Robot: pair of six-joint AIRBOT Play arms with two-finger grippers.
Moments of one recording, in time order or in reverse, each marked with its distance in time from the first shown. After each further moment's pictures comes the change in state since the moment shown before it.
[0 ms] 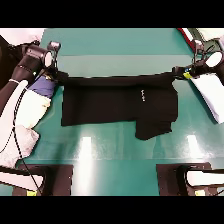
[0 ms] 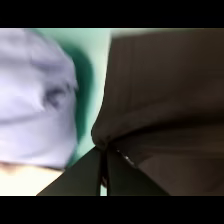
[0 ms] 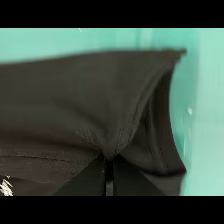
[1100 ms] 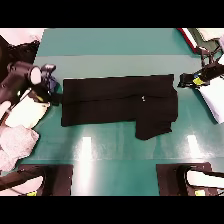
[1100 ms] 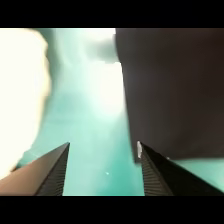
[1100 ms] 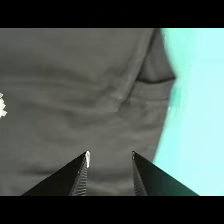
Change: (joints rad) left arm 0.008 0.343 -0.428 -0.180 -0.119 -0.001; right arm -0.031 0.109 0.000 -0.022 0.318 -0.019
